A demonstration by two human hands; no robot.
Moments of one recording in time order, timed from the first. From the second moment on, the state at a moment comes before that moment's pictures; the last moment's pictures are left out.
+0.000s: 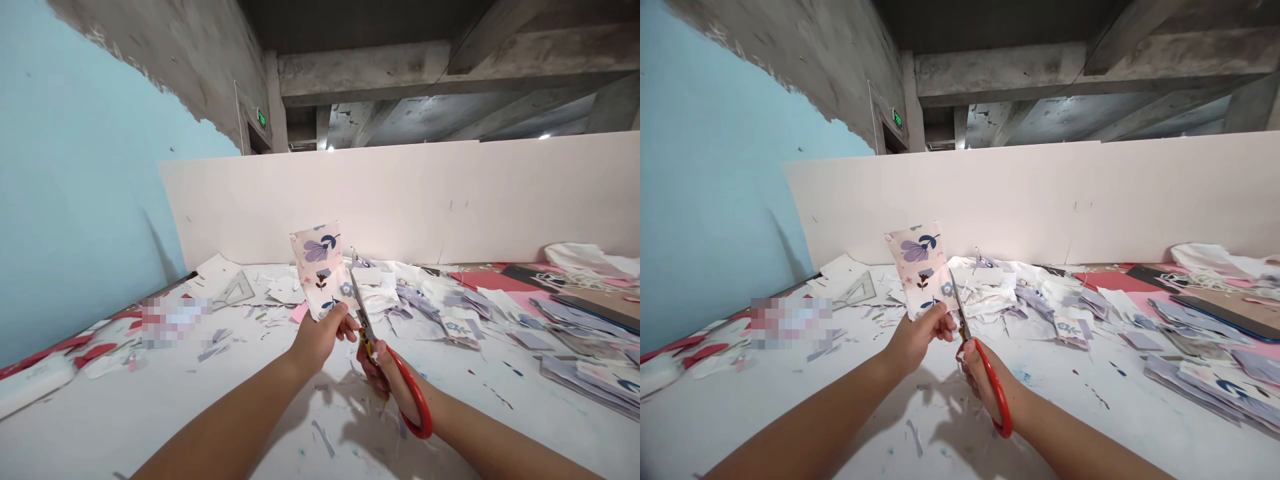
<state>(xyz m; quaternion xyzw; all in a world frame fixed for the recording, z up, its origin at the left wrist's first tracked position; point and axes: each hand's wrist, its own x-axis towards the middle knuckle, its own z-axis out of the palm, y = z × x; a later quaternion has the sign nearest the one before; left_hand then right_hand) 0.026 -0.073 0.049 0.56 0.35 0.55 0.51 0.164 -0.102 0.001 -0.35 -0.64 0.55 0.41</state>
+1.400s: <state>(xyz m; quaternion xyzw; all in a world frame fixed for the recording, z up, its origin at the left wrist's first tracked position) 0.024 -0.072 0.032 0.56 0.34 0.46 0.60 0.166 -0.100 0.002 -0.41 -0.64 0.49 0.42</state>
